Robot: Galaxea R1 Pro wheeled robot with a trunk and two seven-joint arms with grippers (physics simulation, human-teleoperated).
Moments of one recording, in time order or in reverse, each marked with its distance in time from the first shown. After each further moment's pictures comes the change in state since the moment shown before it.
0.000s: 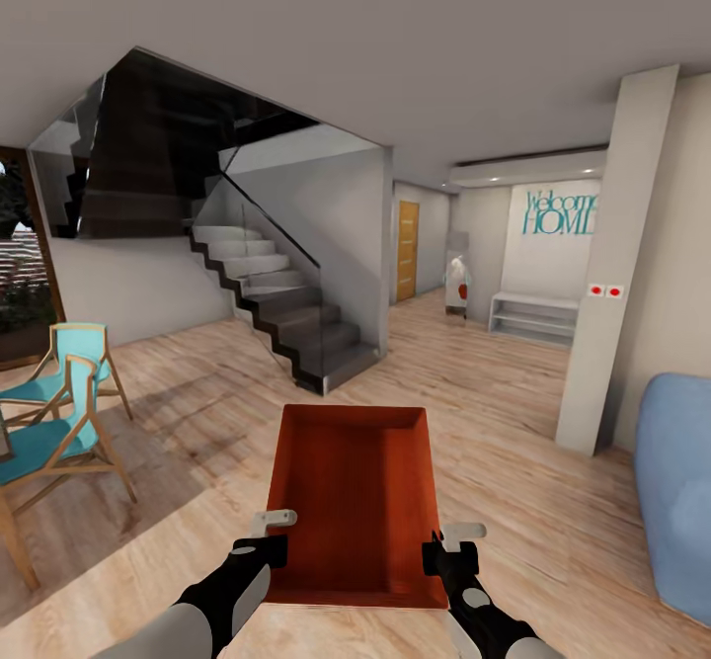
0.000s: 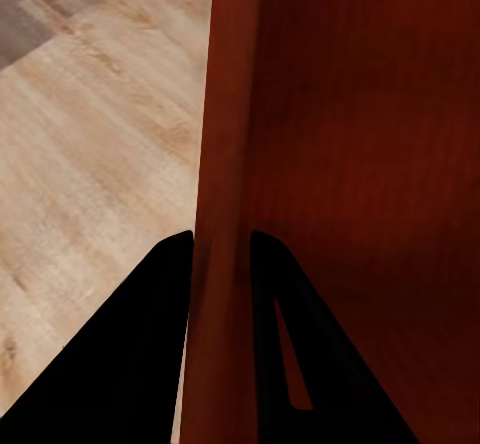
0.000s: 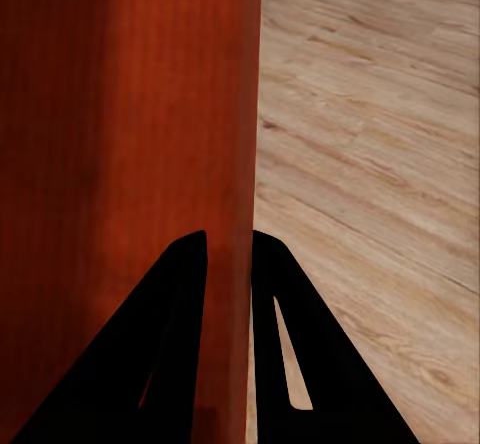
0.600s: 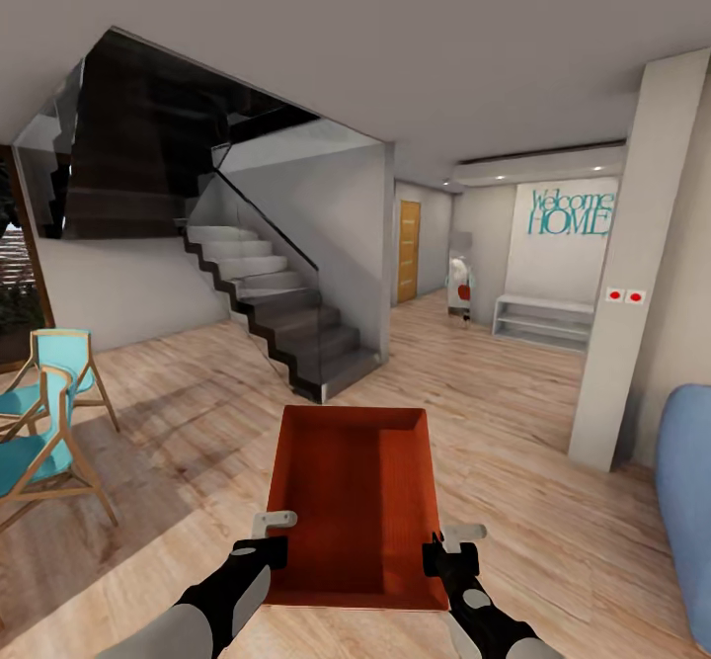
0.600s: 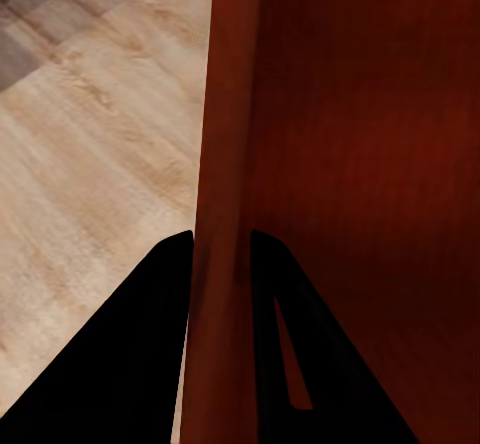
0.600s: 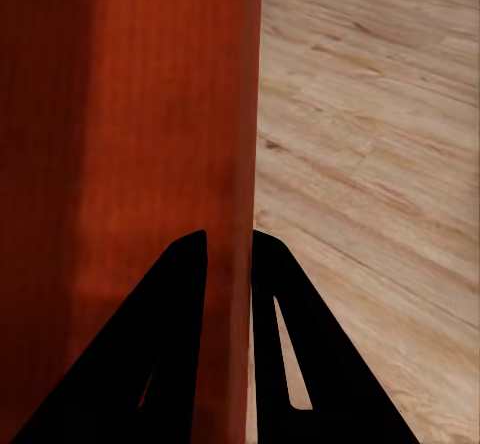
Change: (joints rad) left arm 0.000 -0.002 0.000 0.005 0.001 0.000 0.002; right arm 0.000 -0.001 -0.002 0.005 0.001 0.001 0.001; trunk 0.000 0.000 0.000
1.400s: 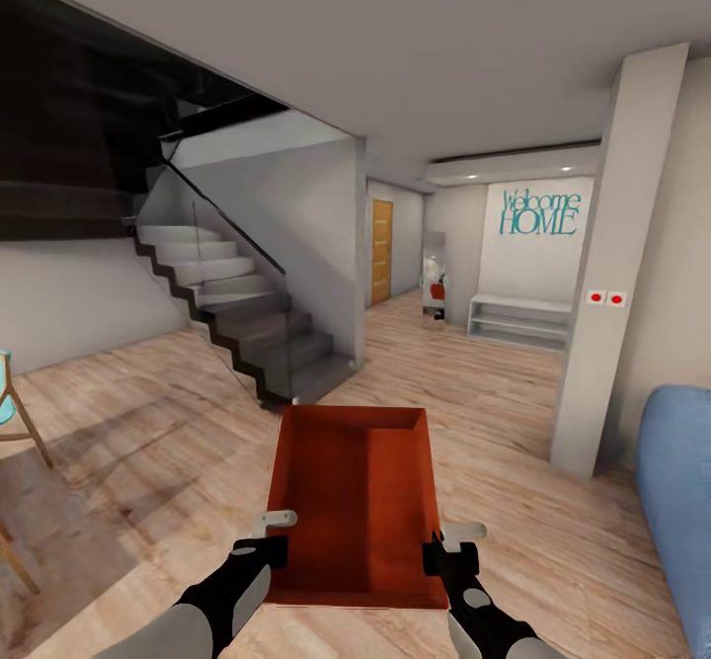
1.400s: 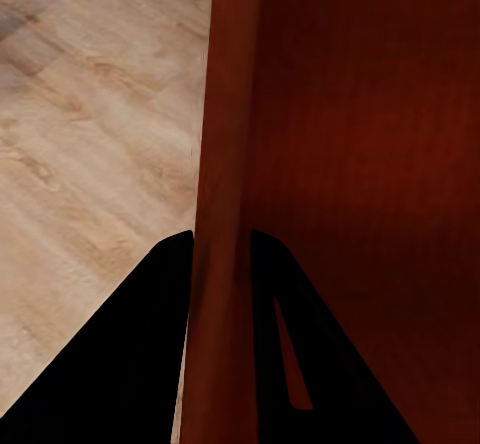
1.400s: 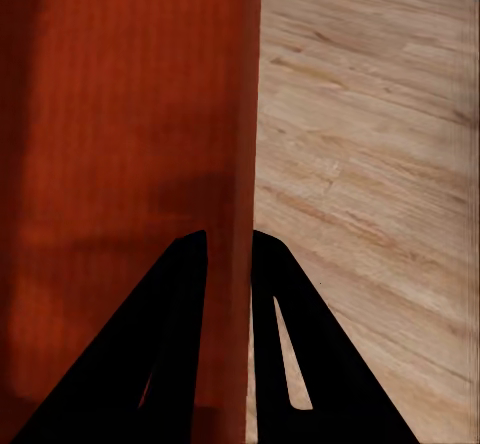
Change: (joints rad) left arm 0.000 0.000 0.001 -0.002 -0.002 -0.001 -0.001; right arm 0.000 0.000 0.000 -0.004 0.001 0.000 0.000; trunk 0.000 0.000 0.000
